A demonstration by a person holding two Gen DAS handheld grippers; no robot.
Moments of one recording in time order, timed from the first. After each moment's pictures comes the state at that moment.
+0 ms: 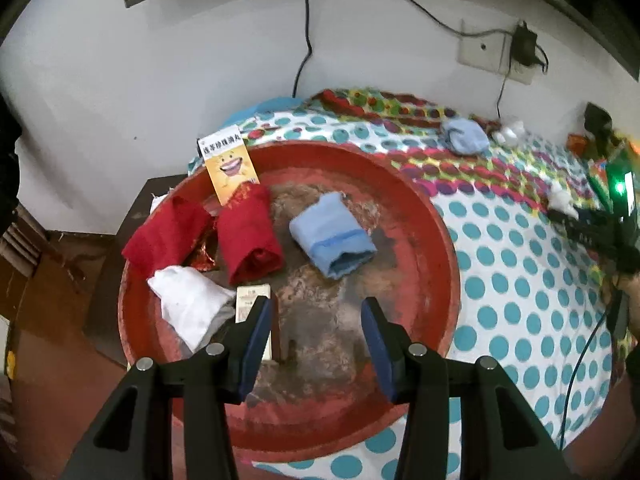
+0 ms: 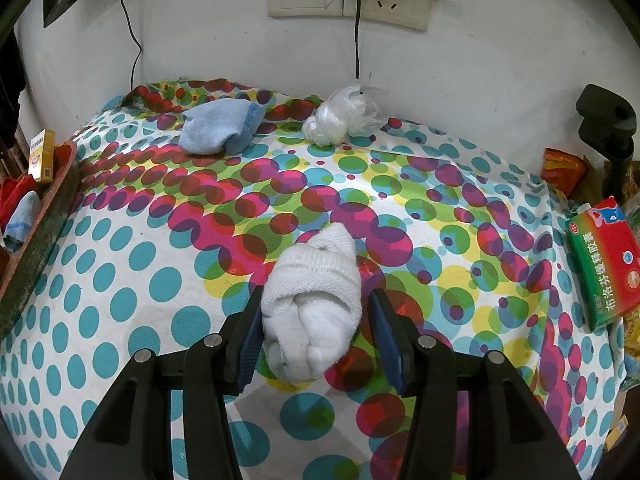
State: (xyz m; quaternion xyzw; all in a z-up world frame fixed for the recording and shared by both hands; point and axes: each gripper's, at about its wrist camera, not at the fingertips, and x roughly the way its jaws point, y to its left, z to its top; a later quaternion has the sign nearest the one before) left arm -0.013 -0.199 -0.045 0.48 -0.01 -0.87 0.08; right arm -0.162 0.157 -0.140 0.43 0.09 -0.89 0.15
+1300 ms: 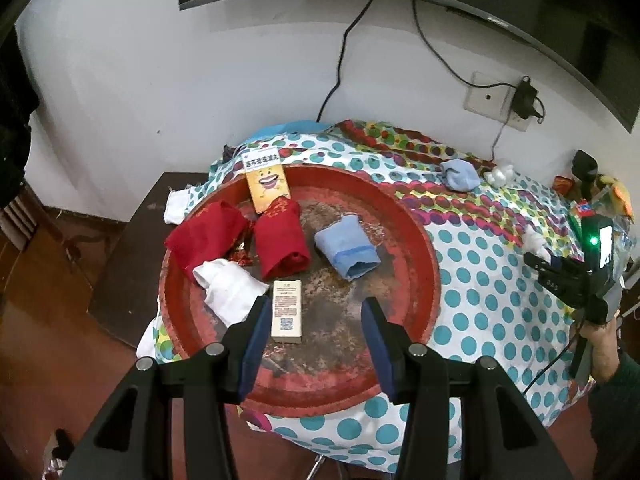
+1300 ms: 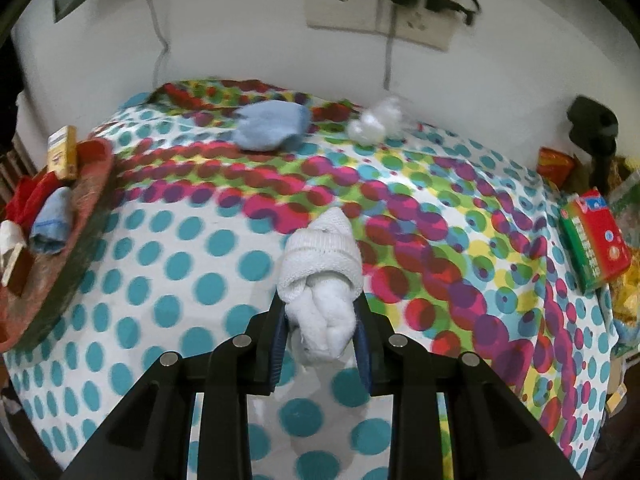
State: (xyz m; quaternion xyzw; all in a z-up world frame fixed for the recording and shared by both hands) left arm 0.029 -0.223 0.015 0.45 0.05 -0.89 0.09; right arm -0.115 0.109 -0.112 0.44 0.09 -0.88 0.14
